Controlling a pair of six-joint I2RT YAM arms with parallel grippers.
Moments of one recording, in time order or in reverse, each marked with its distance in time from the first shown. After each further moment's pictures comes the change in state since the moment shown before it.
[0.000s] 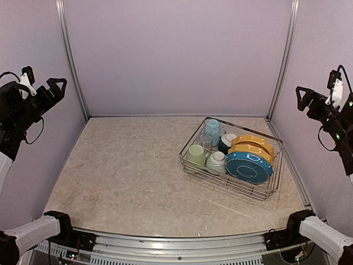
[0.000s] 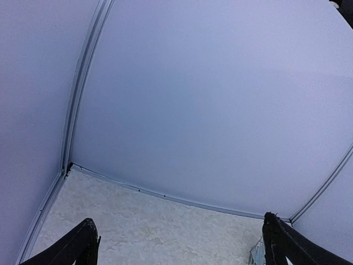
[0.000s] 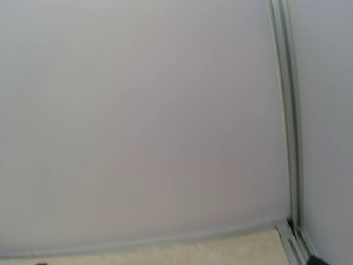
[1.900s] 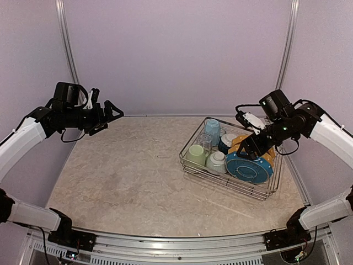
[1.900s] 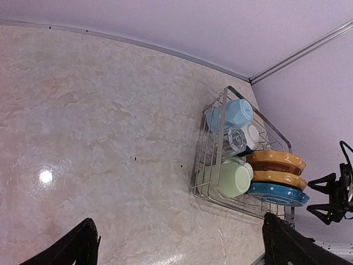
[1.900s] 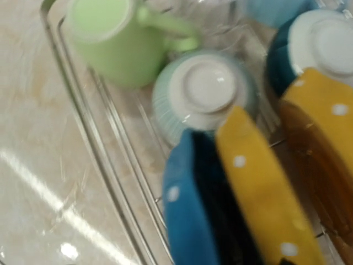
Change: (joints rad) left arm -0.290 0.400 0.053 -0.227 0.292 -0.148; right arm 0.505 0.575 0.236 -0.713 -0.136 -0.258
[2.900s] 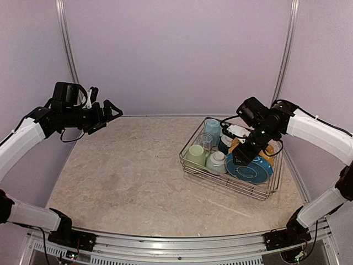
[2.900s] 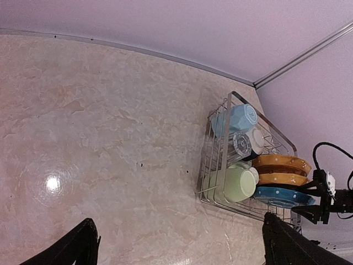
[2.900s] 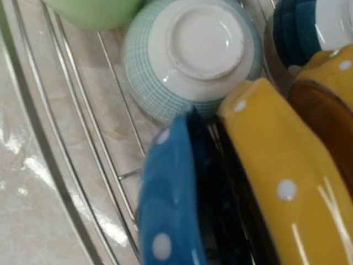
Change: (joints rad) left arm -0.003 -0.010 0.001 0.005 -0.037 0.023; right arm 0.083 0.207 0.055 -0.074 0.154 -0.066
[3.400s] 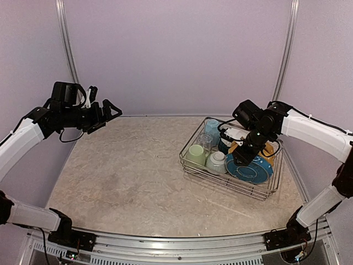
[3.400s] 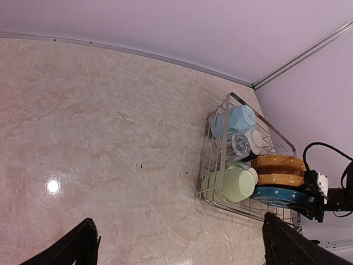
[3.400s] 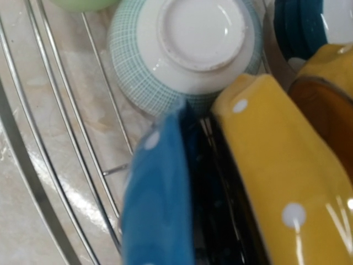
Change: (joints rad) left arm 0.000 -0.012 -0.001 0.000 -0.003 0.006; right arm 0.003 0.048 0.000 -0.005 0.035 -0.036
